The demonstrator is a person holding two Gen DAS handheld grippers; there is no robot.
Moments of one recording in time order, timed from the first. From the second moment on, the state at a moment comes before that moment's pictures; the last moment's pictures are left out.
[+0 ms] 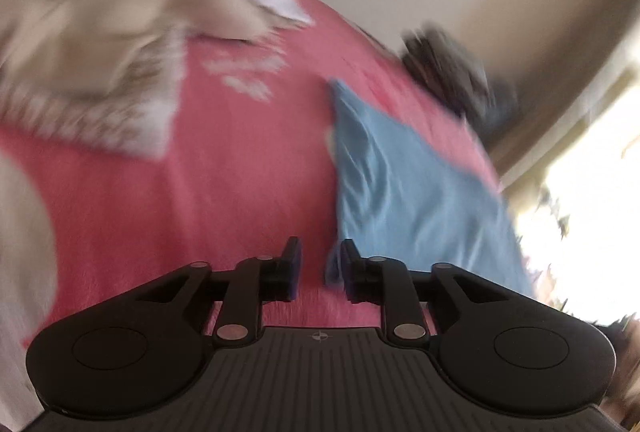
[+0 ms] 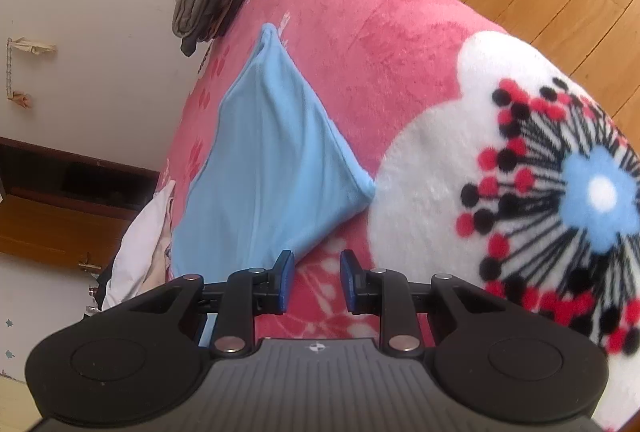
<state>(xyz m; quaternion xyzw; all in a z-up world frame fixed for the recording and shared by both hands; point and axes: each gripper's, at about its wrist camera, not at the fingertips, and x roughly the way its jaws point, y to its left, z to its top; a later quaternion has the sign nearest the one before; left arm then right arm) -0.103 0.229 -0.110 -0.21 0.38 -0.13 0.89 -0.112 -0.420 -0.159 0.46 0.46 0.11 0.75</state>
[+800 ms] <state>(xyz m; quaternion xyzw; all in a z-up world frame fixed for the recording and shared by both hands) -0.124 0.159 -0.124 0.38 0.33 -0.20 0.84 -0.108 -0.414 -0.166 0.46 0.47 0.11 0.75</state>
